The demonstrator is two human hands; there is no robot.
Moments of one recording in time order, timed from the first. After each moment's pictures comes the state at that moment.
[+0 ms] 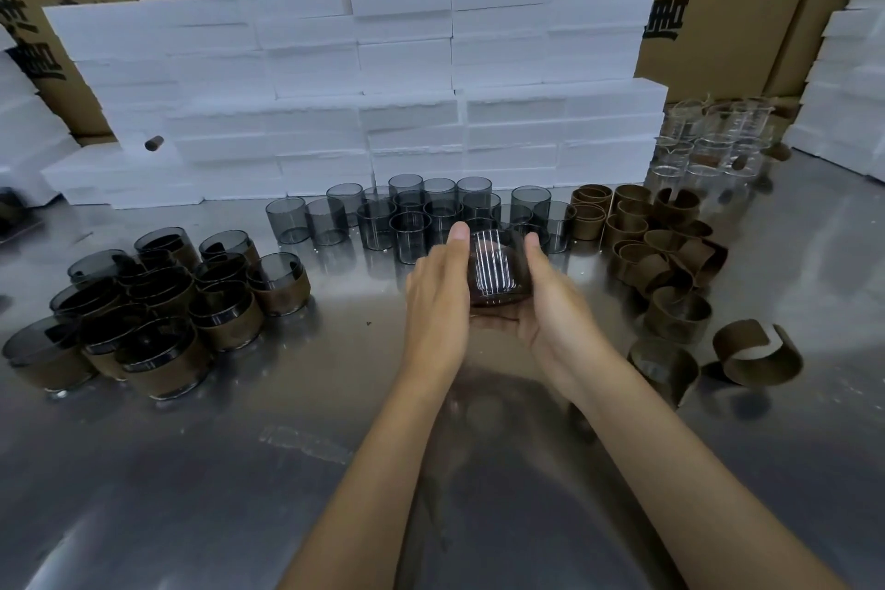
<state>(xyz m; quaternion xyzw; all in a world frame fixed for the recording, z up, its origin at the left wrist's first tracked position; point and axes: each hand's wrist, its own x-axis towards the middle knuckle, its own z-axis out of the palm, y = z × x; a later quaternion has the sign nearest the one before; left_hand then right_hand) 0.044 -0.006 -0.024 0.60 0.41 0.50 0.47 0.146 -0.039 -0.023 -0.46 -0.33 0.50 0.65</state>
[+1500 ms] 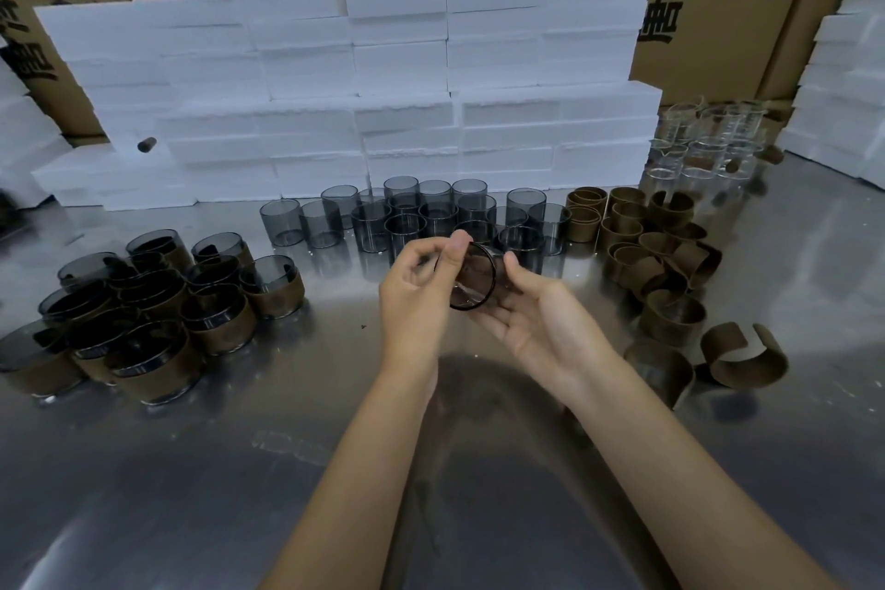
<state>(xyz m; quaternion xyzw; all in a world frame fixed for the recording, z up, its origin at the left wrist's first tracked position) 0.037 0.002 -0.024 0.50 0.34 0.58 0.54 0.150 -0.042 -0.024 -0.37 -0.22 0.61 0.67</state>
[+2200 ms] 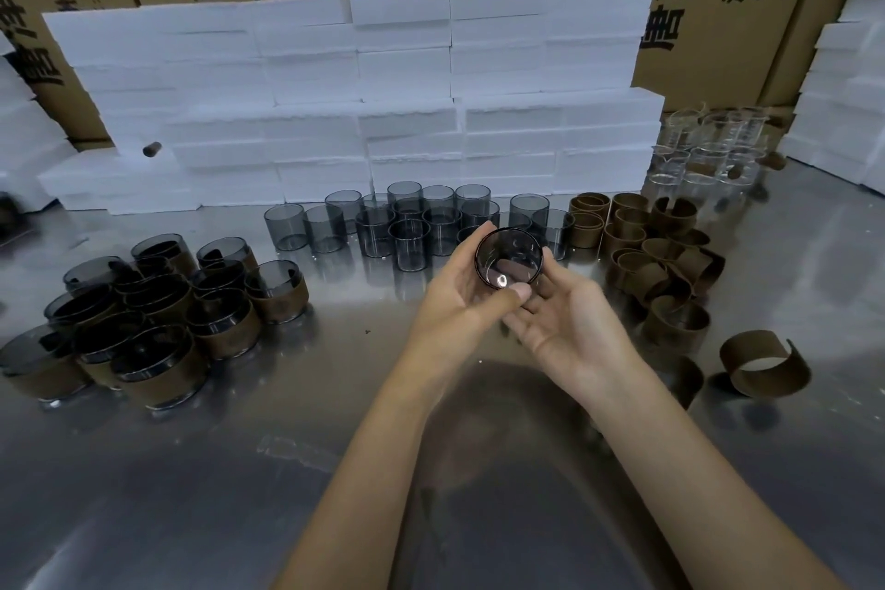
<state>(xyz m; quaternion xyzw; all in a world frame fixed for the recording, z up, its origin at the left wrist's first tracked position) 0.042 -0.004 -0.024 0.62 0.27 0.45 0.59 0.164 -0.042 -0.022 -0.32 -0.15 0.61 0.71</state>
